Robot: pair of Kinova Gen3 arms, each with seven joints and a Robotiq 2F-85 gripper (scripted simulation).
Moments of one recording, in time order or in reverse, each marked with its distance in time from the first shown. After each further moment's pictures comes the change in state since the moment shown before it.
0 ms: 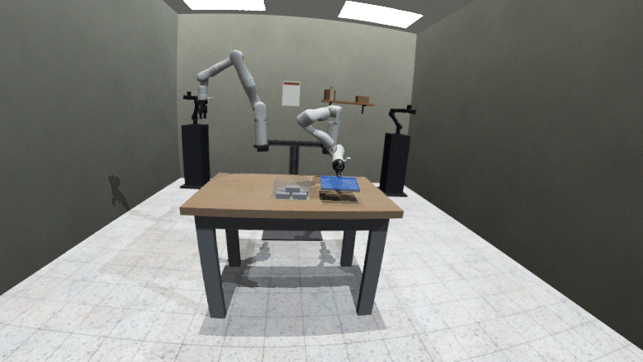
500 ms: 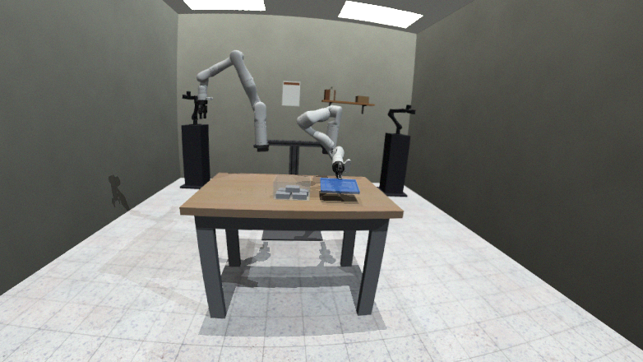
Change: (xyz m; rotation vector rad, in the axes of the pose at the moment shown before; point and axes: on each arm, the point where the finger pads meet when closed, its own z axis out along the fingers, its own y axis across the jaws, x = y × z) left arm 0.000 -0.012 0.004 0.000 0.000 0.000; right arm 0.000 0.000 0.000 0.000 0.000 0.000
